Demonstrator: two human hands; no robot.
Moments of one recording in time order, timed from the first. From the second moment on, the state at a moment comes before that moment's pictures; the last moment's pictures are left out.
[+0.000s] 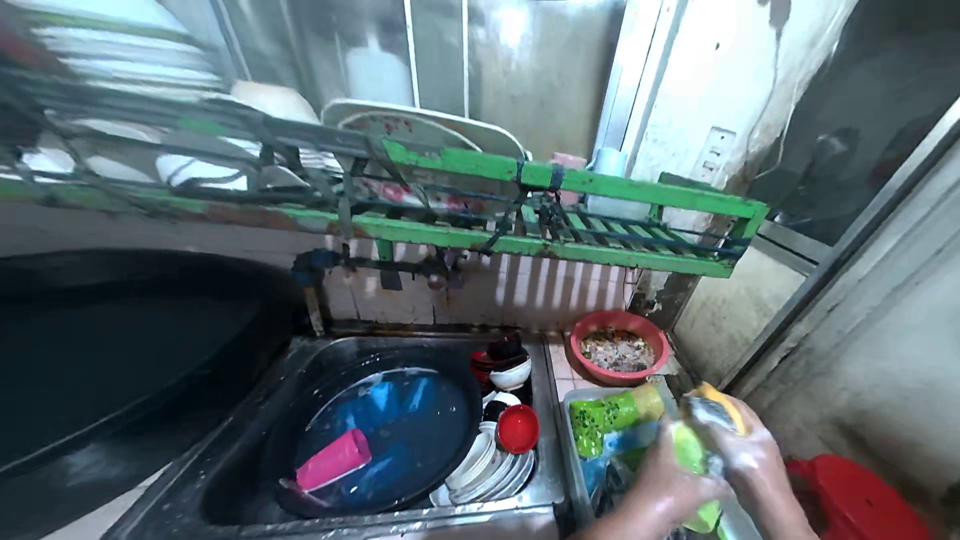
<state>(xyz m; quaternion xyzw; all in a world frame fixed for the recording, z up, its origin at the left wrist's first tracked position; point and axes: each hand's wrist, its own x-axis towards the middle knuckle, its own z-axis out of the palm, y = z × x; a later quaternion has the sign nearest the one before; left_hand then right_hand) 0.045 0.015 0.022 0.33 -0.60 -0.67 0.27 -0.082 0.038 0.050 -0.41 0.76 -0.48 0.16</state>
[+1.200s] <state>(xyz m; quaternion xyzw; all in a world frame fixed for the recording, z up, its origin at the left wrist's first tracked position) 0.059 0.012 0.029 0.21 -0.28 -0.89 0.29 -0.074 0.033 0.067 -0.34 0.69 -0.60 0.22</state>
